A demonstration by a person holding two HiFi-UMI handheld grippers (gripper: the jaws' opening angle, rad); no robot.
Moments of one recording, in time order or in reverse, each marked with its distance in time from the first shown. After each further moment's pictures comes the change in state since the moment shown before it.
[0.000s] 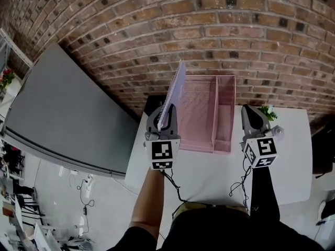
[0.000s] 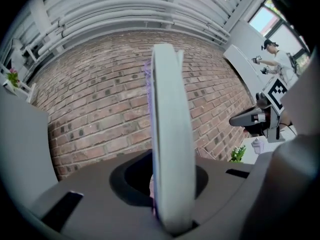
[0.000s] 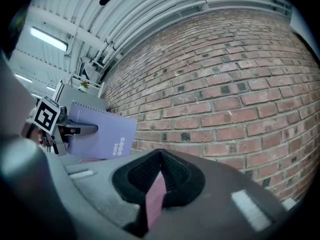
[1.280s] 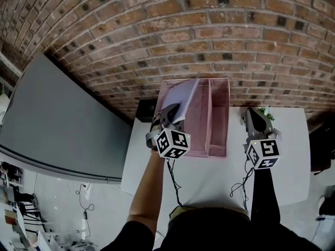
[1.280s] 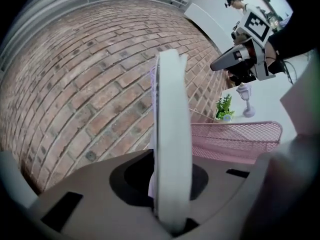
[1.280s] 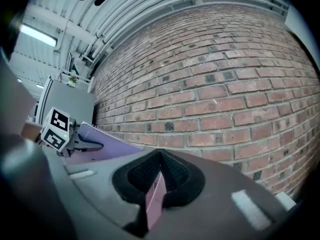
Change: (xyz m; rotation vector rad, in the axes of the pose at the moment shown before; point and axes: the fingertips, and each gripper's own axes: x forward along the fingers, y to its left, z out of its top) left arm 0.091 -0.056 -0.081 0.426 0.291 -0.207; right arm 0.006 -0.054 -0.028 0.035 0.063 -0.086
